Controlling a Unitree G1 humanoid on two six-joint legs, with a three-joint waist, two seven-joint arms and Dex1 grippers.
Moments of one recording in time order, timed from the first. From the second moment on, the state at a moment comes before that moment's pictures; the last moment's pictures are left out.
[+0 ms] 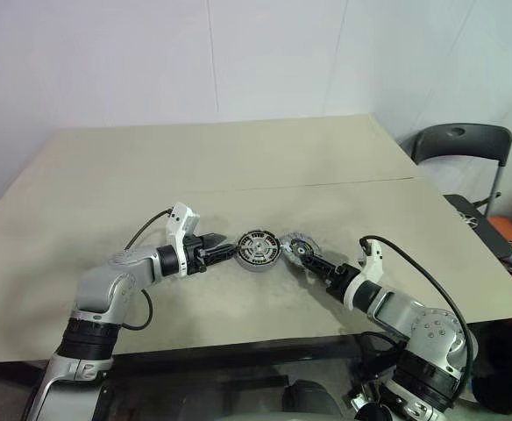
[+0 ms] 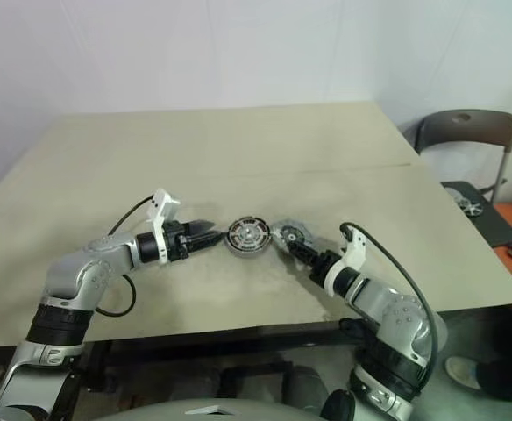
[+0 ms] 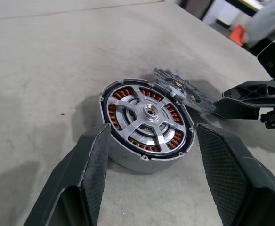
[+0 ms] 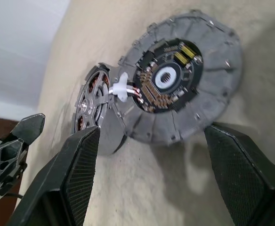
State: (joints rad) left arm -0.35 0.45 -0.02 -0.04 -0.56 0.77 -0.76; right arm -0.24 0.10 -0.62 -0.32 0.62 1.45 0.25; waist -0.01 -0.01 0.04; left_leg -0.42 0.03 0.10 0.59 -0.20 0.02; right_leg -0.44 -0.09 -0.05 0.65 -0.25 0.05
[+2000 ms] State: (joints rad) left arm -0.35 0.44 -0.02 -0.01 -0.53 0.74 -0.75; right arm -0.15 -0.22 -0.38 -0.19 0.88 1.25 0.33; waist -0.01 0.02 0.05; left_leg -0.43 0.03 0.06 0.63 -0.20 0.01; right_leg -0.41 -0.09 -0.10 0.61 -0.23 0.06
